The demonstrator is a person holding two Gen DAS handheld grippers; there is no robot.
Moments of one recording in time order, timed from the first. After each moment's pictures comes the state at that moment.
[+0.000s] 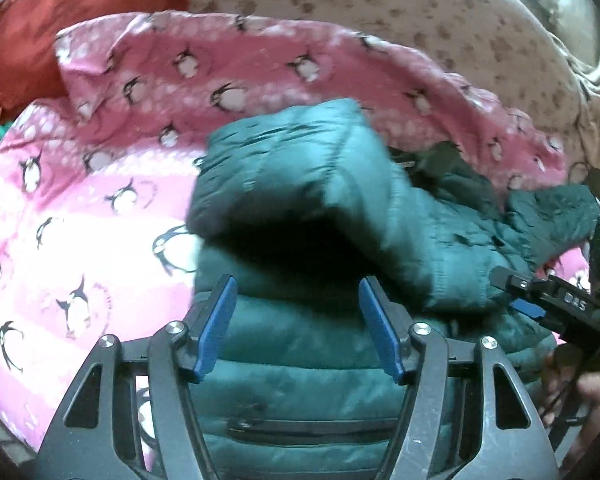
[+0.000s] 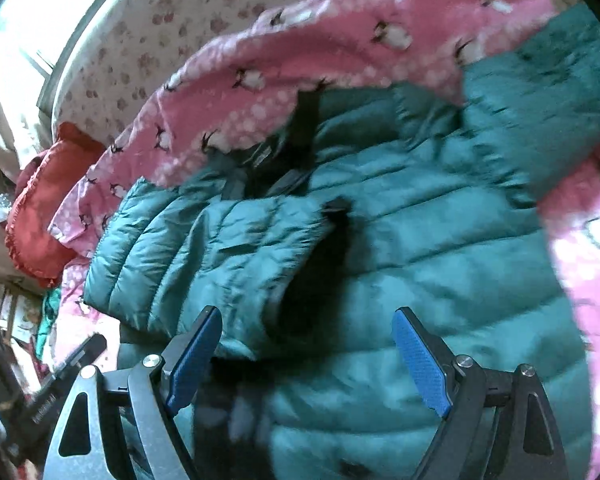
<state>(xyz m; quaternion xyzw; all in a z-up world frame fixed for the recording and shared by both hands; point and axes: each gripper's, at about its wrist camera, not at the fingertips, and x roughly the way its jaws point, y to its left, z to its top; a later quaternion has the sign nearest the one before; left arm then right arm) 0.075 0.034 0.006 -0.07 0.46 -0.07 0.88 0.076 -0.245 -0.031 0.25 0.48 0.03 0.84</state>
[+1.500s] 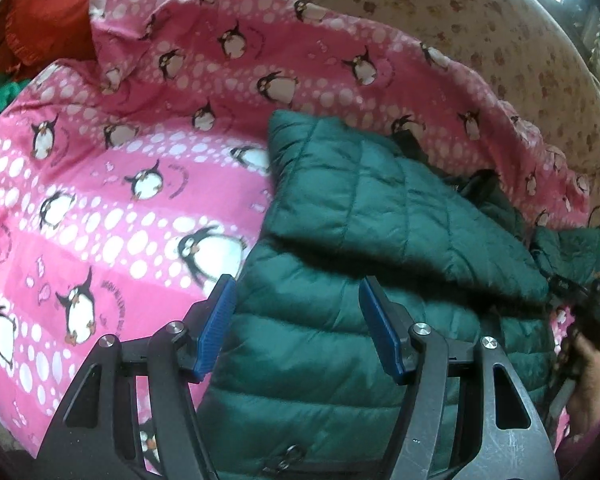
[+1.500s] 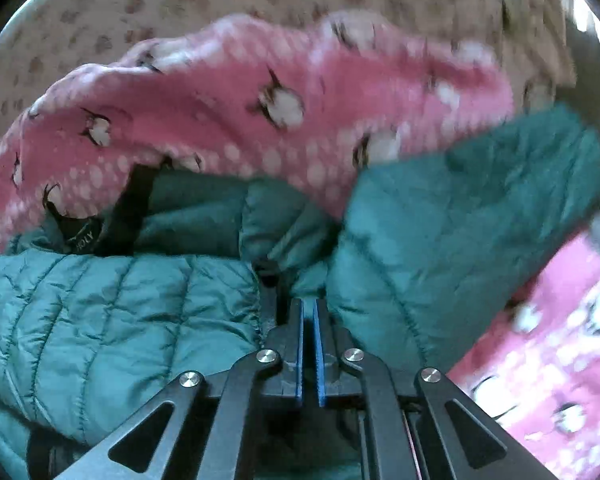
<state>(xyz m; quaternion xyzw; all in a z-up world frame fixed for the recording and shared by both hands) 0.103 0.061 -0.012 -0.12 0.46 -0.03 0.88 0.132 -0.345 -0.045 0.11 0.44 -0.15 0.88</state>
